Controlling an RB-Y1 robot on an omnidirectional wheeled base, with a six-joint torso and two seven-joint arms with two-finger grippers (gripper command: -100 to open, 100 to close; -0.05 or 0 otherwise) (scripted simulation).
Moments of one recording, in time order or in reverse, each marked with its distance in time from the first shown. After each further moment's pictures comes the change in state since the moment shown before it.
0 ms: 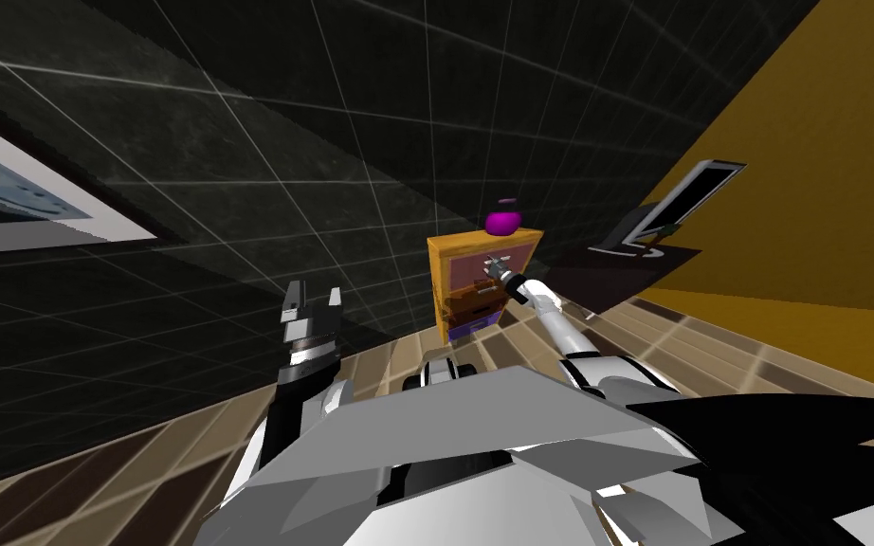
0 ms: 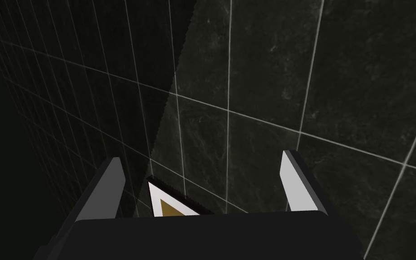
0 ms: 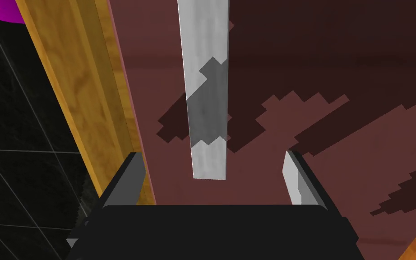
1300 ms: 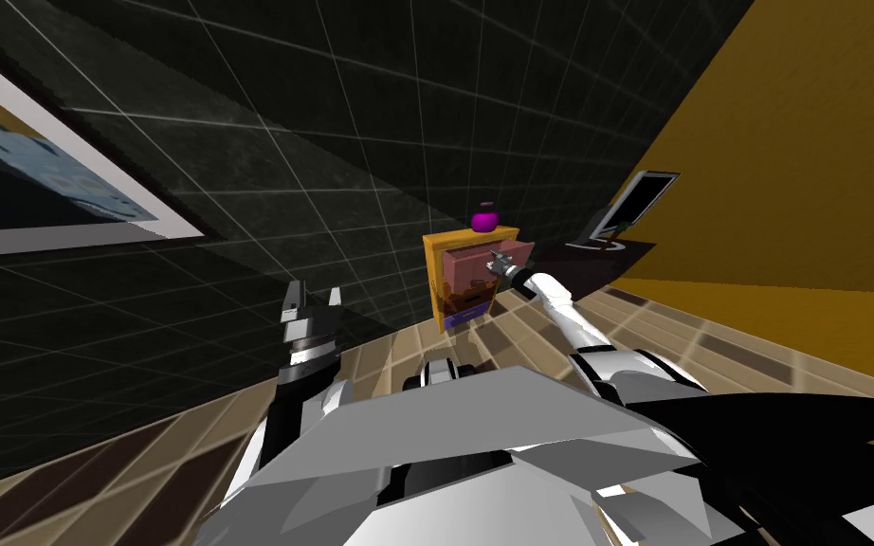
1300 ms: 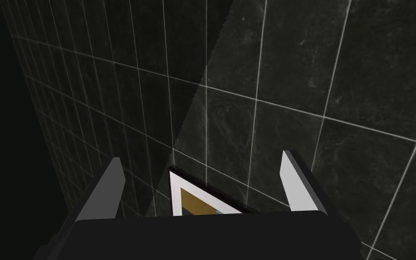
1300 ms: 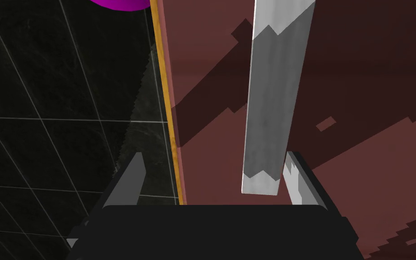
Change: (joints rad) left arm 0.000 0.000 0.000 0.000 0.000 0.000 0.000; right arm -0.018 -0.106 0.009 0.003 -0.021 -0.042 -0.086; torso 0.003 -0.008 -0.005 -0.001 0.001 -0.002
